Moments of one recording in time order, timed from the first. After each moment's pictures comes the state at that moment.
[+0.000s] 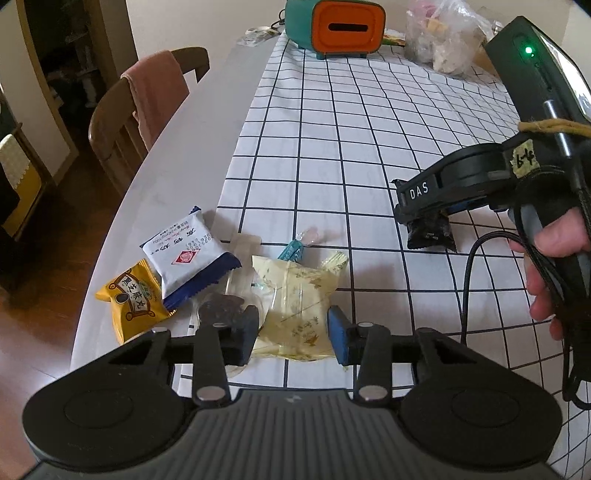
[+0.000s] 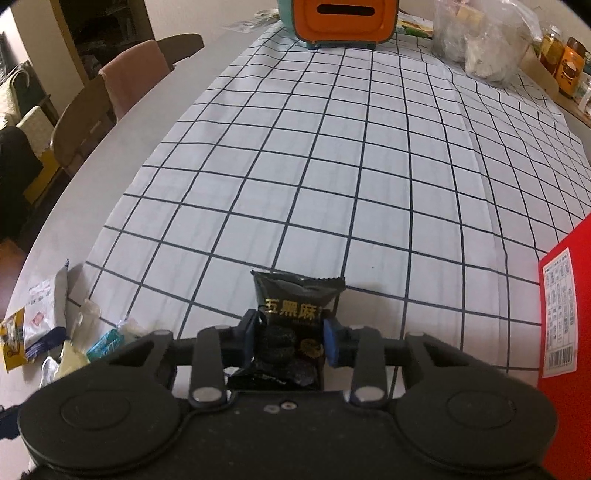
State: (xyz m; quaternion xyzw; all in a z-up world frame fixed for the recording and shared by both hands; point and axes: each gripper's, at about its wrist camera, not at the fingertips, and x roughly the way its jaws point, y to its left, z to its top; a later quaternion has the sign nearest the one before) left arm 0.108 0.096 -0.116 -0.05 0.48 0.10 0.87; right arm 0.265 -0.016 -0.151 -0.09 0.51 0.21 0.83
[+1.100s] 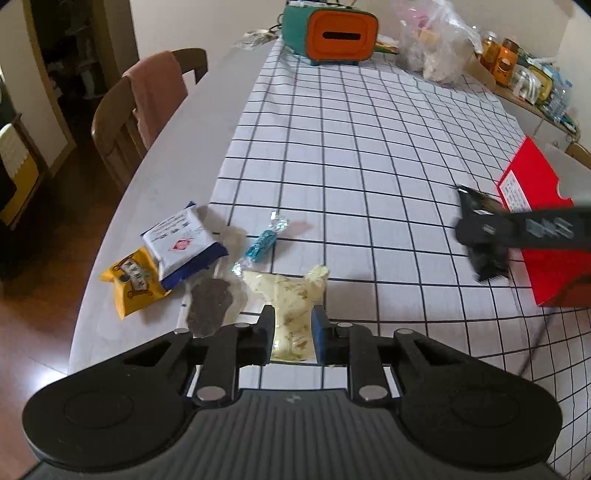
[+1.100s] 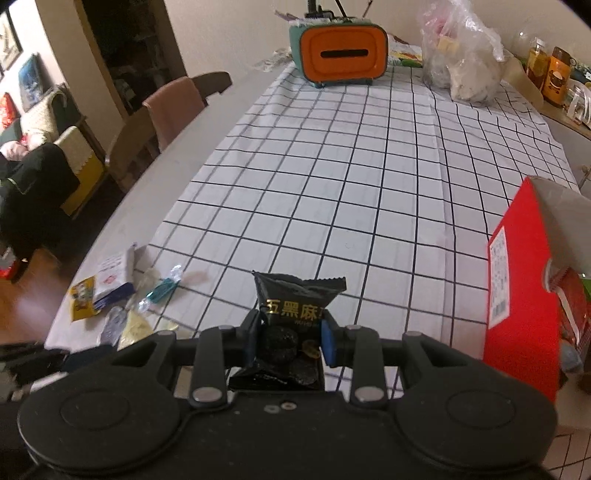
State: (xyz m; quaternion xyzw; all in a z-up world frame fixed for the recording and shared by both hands) left arm 0.088 0.087 -0.091 -0.08 0.48 0.09 0.87; right arm 0.195 -0.084 -0.083 -0.06 0.47 0.26 0.84
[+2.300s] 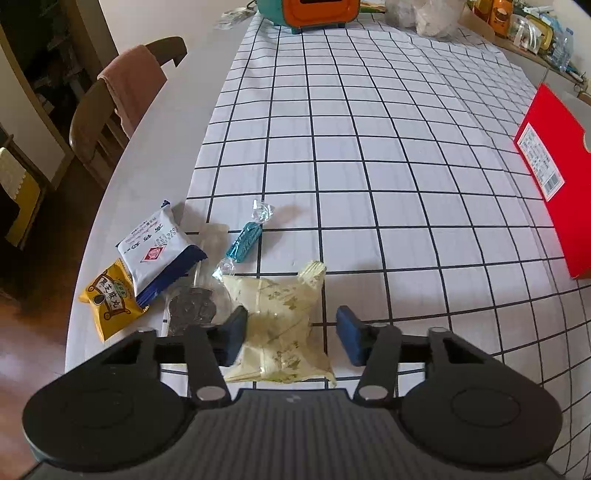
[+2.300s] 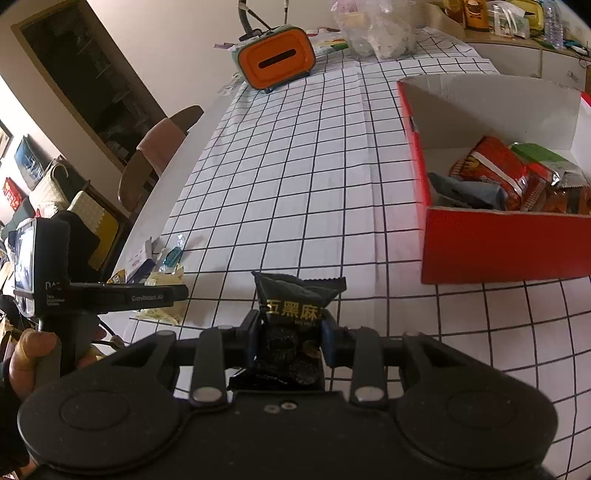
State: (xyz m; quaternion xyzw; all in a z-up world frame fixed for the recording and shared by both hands) left arm 0.125 0.066 -0.121 -0.01 0.52 0.09 0.85; right arm 0.120 -0.201 -0.086 0.09 0.48 0.23 0.84
